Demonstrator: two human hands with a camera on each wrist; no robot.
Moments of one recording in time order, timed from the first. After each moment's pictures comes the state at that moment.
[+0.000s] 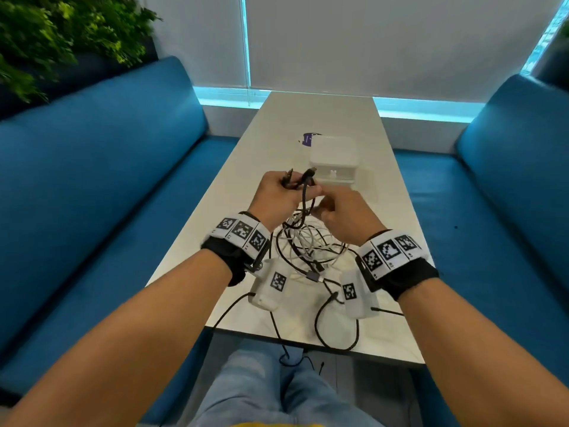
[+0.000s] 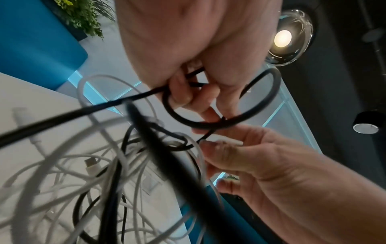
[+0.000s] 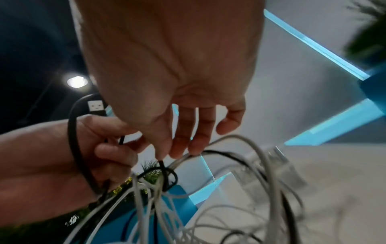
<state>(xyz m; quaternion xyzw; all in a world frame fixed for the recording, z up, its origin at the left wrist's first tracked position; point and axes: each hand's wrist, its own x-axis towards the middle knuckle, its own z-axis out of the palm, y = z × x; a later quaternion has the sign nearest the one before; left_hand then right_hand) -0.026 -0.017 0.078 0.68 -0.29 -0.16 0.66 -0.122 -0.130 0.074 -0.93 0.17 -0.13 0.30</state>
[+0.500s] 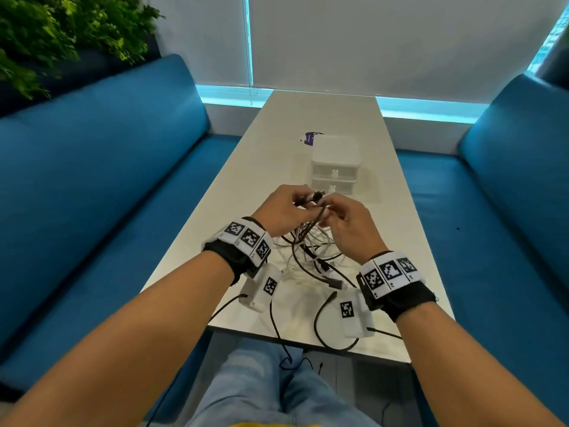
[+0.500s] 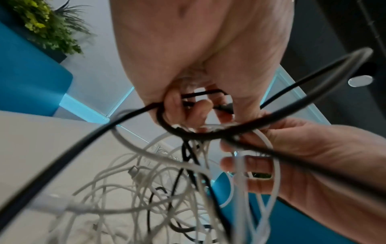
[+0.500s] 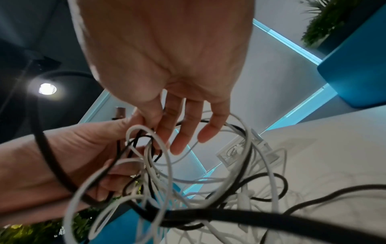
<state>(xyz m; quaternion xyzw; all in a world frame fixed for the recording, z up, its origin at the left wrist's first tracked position) -0.021 -0.015 0.059 0.72 -0.44 -0.17 0.51 -0.133 -0.126 0.041 -0.84 0.13 -0.25 0.45</state>
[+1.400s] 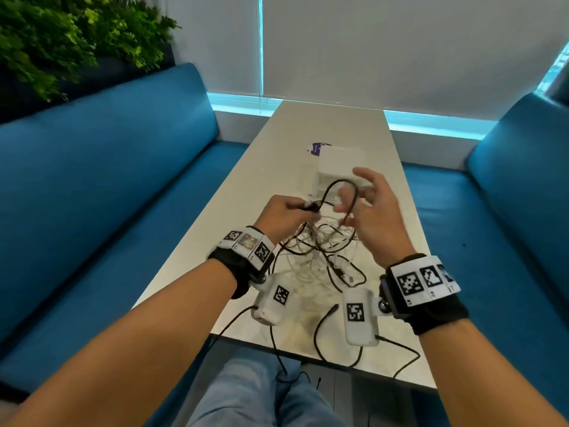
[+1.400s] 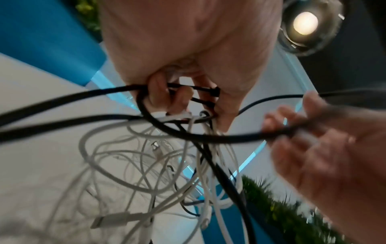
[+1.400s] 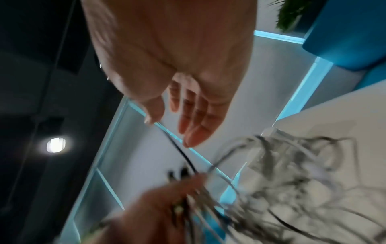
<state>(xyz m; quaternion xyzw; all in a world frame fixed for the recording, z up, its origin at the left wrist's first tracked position) -0.024 -0.014 0.061 0.76 -0.25 -0.19 0.57 -0.142 -0.127 0.086 -0.71 0.16 -0.31 0.61</state>
